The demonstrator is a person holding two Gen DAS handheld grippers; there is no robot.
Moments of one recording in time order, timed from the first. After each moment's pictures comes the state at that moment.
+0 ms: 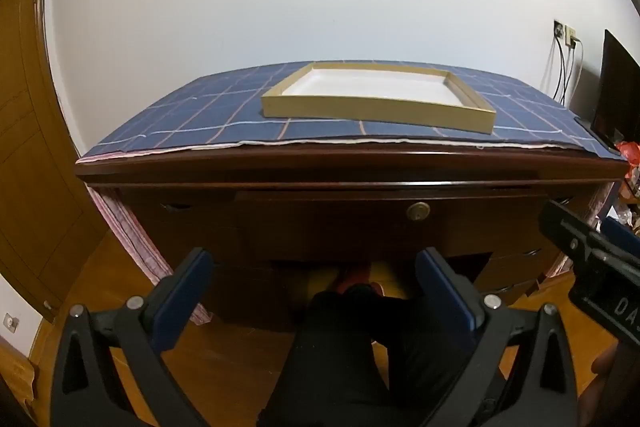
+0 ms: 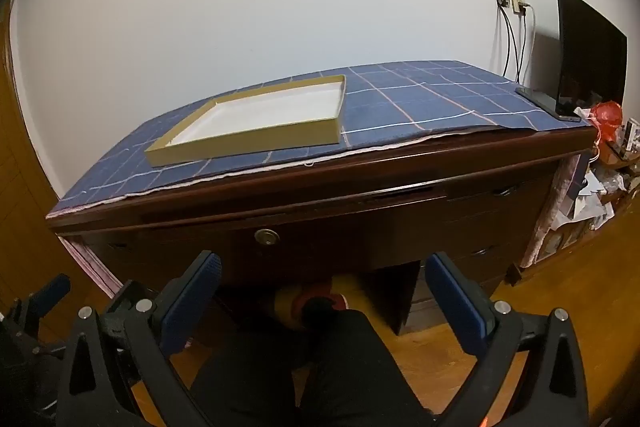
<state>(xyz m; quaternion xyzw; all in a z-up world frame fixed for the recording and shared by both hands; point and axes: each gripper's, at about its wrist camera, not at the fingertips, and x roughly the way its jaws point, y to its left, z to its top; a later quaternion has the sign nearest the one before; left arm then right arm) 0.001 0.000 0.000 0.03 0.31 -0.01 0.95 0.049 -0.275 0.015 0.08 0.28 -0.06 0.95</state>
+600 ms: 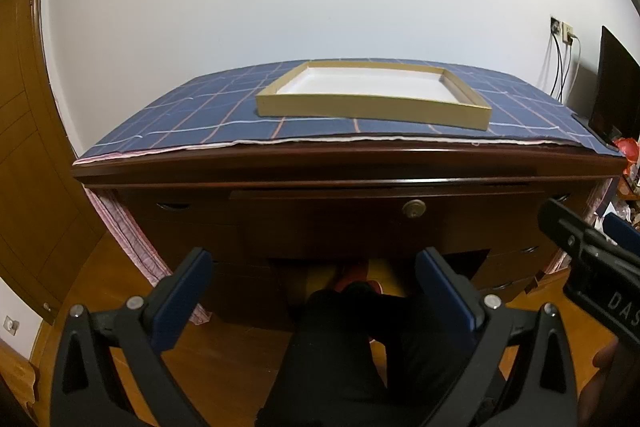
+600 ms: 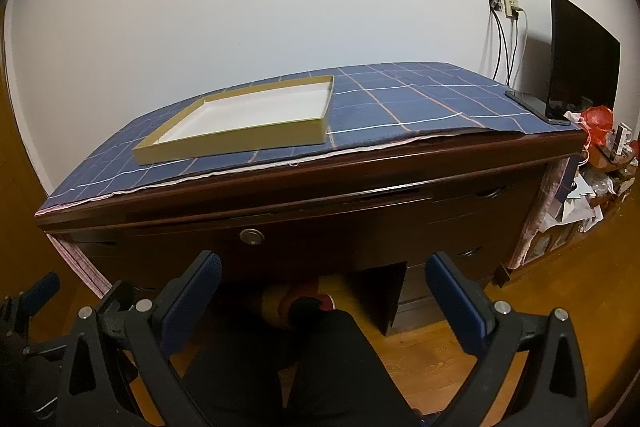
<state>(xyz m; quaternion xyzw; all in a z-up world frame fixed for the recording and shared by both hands) -0.001 -0.006 0.000 0.03 0.31 -0.01 0.95 0.048 -0.280 0.015 0.07 0.29 -0.07 0.95</state>
